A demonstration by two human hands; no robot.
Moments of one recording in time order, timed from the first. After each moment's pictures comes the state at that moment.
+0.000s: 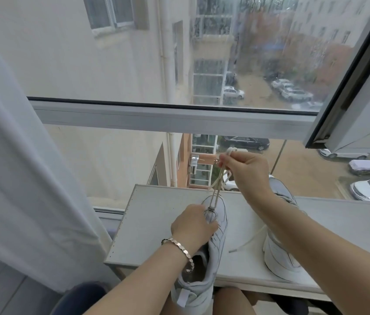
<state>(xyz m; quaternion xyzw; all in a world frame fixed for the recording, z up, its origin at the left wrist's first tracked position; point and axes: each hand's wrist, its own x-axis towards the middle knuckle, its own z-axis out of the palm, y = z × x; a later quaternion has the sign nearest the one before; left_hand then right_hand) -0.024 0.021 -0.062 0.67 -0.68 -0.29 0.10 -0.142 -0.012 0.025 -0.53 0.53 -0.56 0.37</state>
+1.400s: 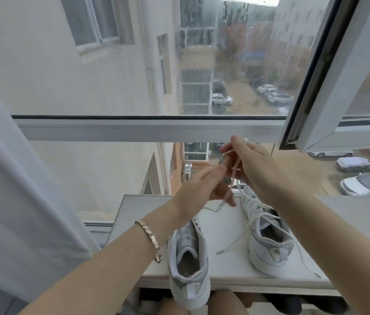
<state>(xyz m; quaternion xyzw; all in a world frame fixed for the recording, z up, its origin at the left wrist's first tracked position) -0.042 0.023 0.041 0.32 -0.63 -0.61 0.36 -0.175 0.021 0.083 -0.50 0.48 -0.50 0.52</state>
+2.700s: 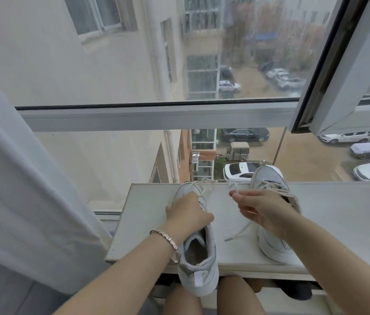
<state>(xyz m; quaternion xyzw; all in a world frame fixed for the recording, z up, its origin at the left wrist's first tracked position) -0.029 0.023 -0.035 0.68 -0.68 -0.26 0.05 -0.199 0.039 -0.016 -0.33 0.56 -0.40 0.64</state>
